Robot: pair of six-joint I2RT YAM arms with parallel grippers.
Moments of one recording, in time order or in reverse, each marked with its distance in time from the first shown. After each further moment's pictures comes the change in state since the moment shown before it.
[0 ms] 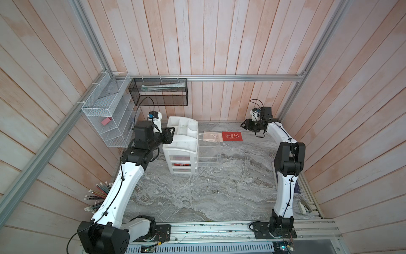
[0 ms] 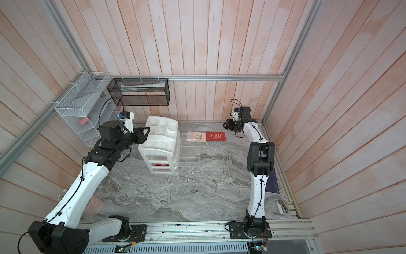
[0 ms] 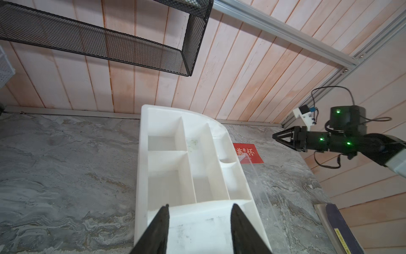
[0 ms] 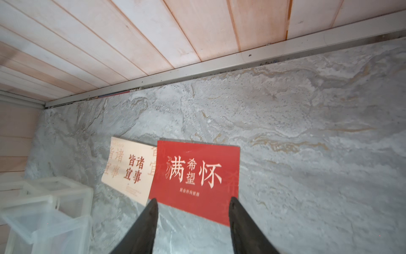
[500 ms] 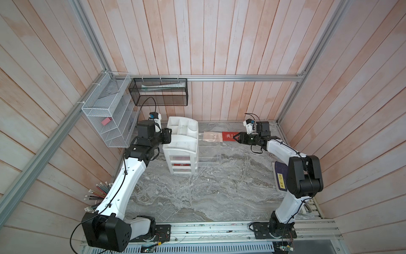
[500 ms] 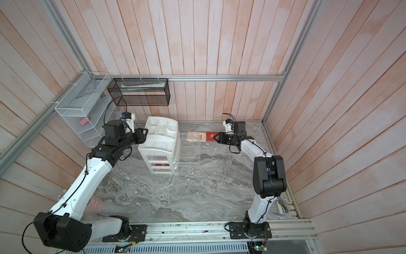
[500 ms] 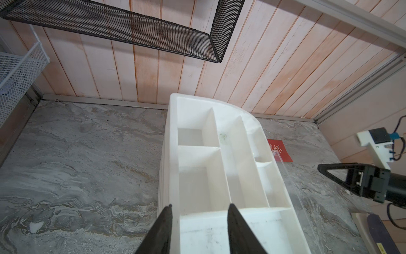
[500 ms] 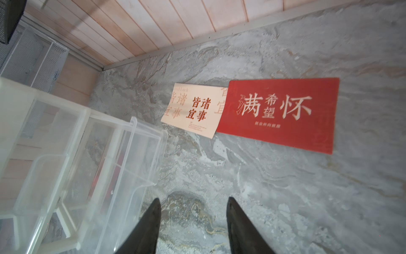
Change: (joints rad) left arm 0.008 0.061 0.008 -0.028 -0.087 0.041; right arm 0.124 -0.437 -0.698 0.373 -0.094 0.053
